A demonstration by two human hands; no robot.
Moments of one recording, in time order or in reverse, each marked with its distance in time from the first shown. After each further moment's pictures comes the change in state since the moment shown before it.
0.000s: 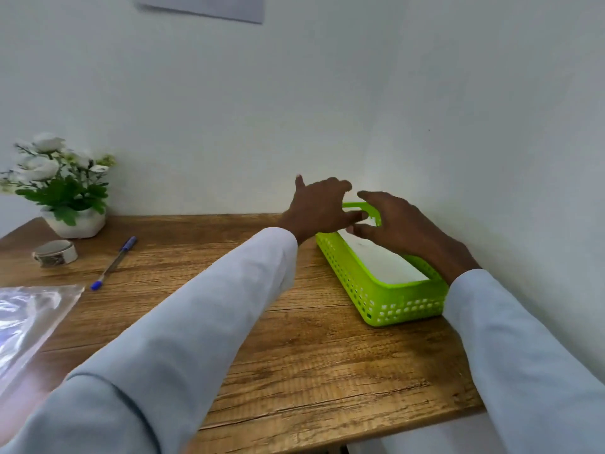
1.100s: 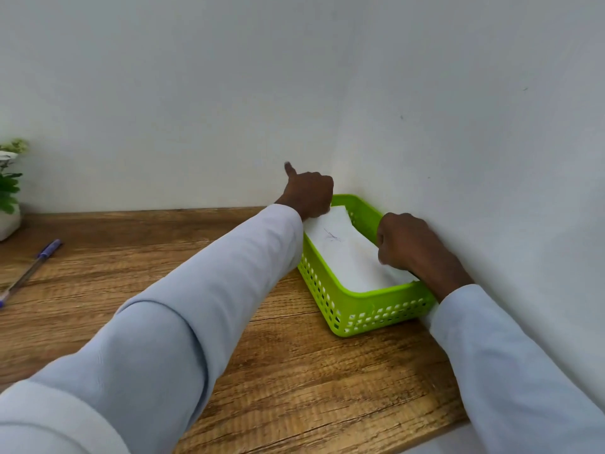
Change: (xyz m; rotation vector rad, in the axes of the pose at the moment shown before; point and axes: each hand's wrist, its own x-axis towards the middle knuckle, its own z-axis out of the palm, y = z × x) left_hand 0.084 0.008 0.056 0.164 -0.097 0.031; right_hand -0.018 0.041 0.001 -0.437 -0.101 0.377
